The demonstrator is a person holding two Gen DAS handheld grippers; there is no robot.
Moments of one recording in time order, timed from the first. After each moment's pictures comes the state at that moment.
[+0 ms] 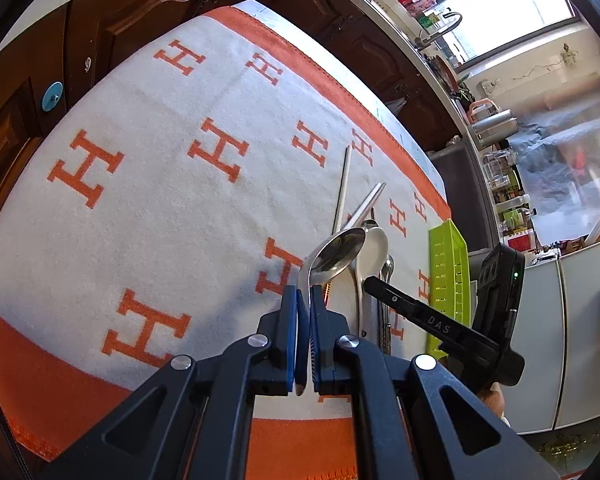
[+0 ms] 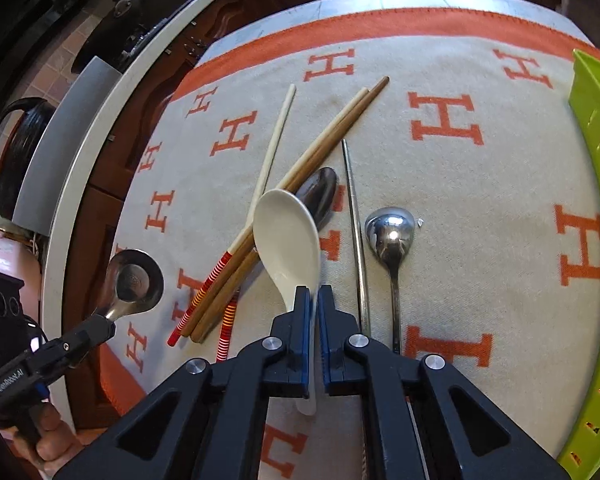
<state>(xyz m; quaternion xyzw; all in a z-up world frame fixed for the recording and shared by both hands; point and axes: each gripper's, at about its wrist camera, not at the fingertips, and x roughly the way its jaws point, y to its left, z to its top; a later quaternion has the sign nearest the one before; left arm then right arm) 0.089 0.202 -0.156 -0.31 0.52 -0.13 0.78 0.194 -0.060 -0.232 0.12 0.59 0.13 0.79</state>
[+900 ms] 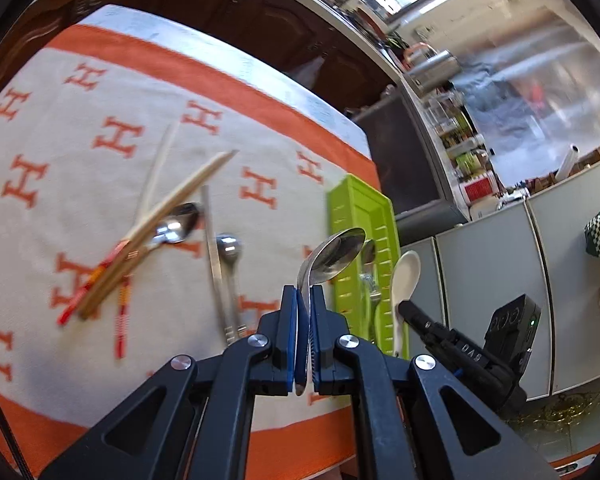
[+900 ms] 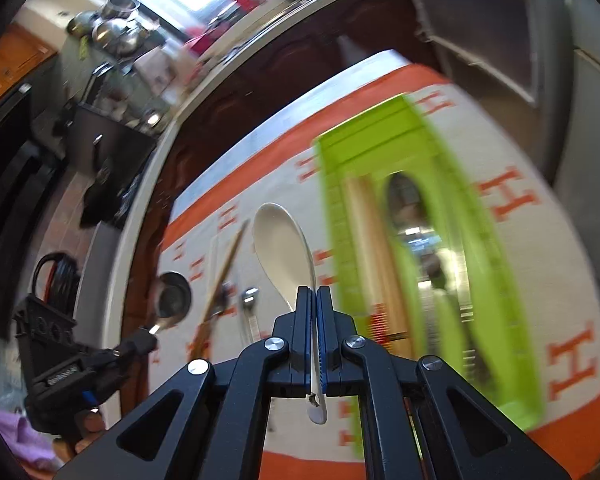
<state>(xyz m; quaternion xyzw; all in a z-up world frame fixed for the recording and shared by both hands) 0.125 0.040 -0.101 -0.25 0.53 -0.24 0.78 0.086 -0.286 -0.136 0.30 0.45 0.01 0.84</state>
